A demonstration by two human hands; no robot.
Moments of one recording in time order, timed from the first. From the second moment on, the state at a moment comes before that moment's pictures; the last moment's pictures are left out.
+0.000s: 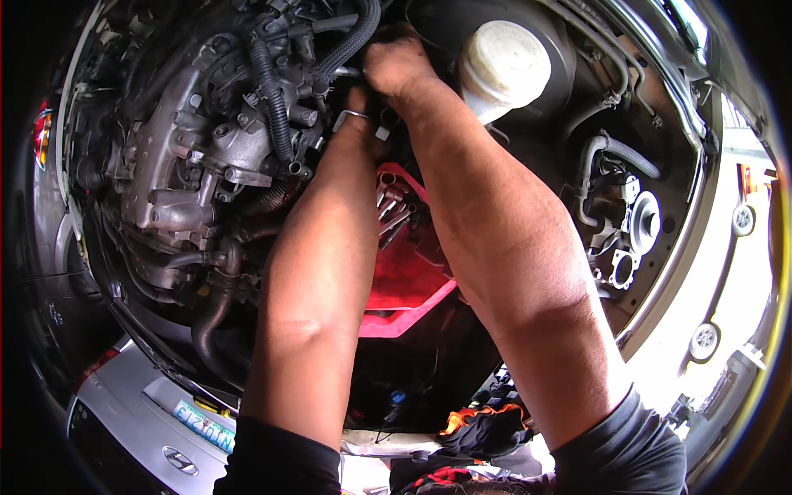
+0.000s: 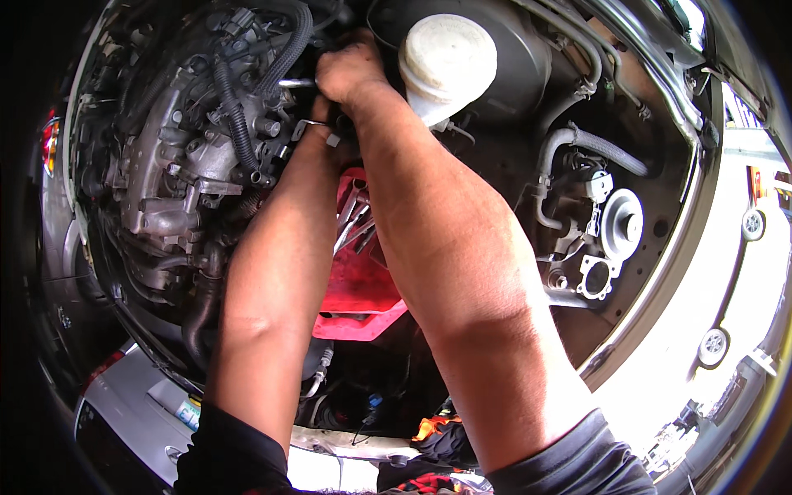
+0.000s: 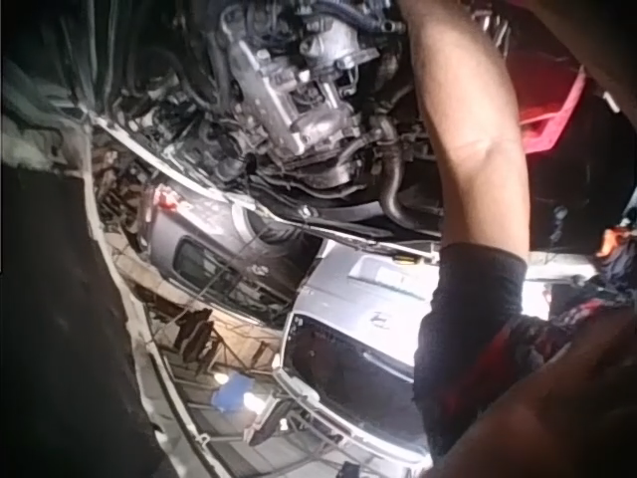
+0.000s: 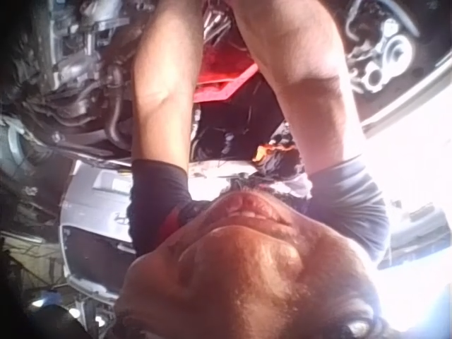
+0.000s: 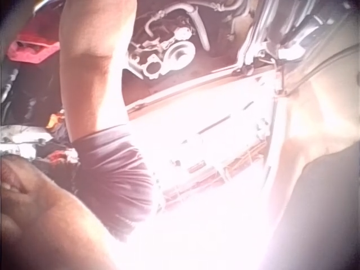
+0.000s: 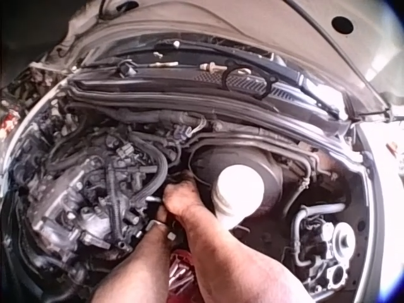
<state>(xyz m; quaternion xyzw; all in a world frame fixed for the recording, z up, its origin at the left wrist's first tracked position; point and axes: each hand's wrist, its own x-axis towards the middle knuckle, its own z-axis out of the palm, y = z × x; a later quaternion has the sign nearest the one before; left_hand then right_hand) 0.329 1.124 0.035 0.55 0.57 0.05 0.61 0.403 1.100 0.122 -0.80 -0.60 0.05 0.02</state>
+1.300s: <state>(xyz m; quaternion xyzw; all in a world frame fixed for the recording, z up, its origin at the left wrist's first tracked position) 0.298 1.135 0.096 0.48 0.60 0.12 0.63 0.365 1.118 0.135 -0.66 -0.16 0.32 0.66</state>
